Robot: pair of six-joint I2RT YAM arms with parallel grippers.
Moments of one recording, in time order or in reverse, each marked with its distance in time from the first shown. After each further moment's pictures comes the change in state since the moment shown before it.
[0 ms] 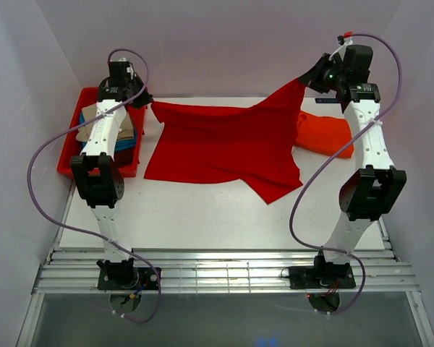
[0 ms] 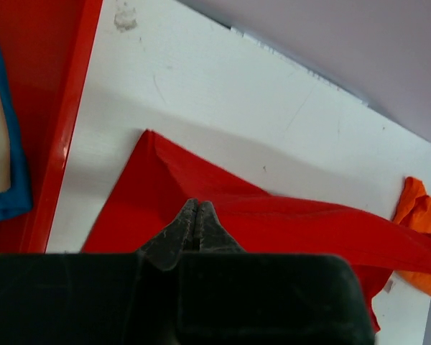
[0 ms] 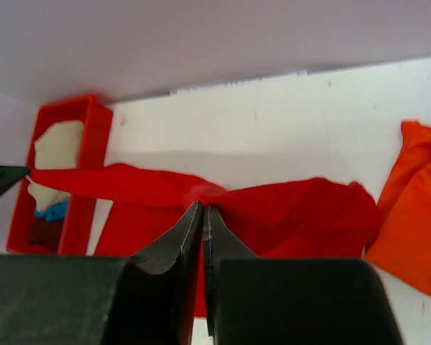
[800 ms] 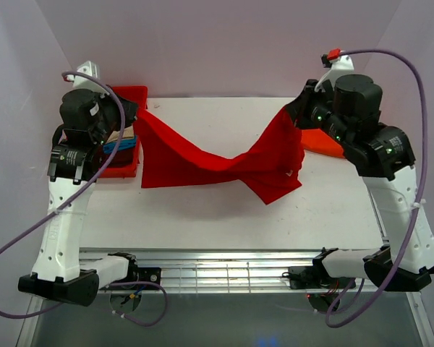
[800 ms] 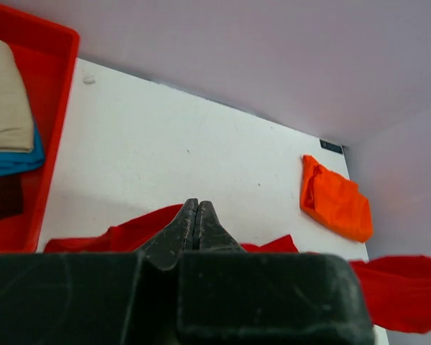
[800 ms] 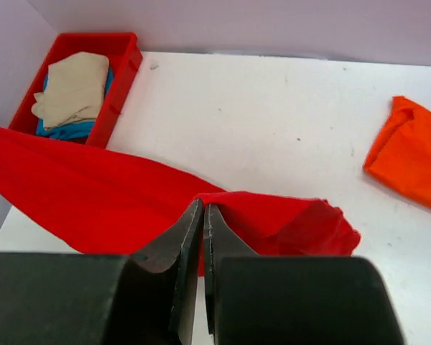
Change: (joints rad) left arm -0.133 -0.908 -0.527 0.018 -0.088 0.026; right arm 0.550 -0.595 -0.126 -0.418 0.556 -0.150
